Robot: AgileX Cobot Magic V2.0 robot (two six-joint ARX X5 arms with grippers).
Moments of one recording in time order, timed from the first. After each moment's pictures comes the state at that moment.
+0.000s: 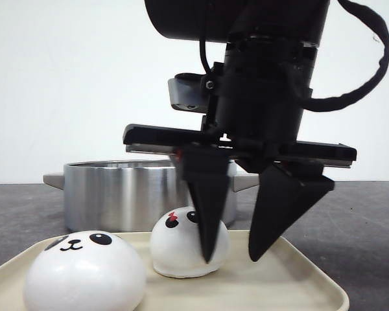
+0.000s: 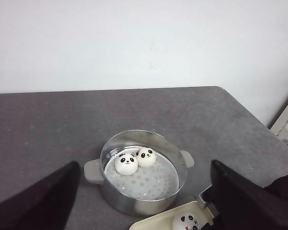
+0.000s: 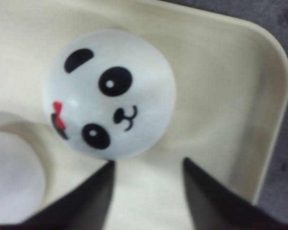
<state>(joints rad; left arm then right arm) -0.56 0.73 1.77 -1.30 -0.11 -0.23 1.03 1.60 0.96 -0.61 0.08 0.77</state>
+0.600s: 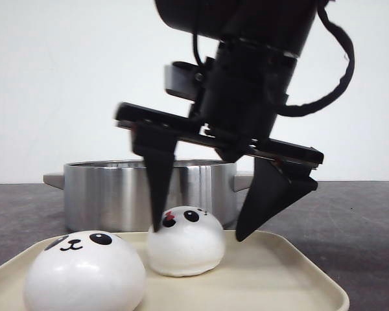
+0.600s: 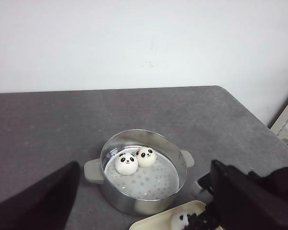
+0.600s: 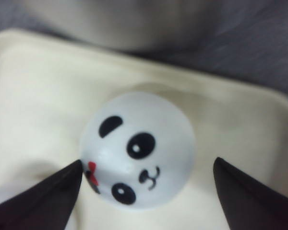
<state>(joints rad) -0.56 0.73 1.77 -1.30 -0.11 -0.23 0.93 1.61 0.96 -0.45 0.05 0.72</state>
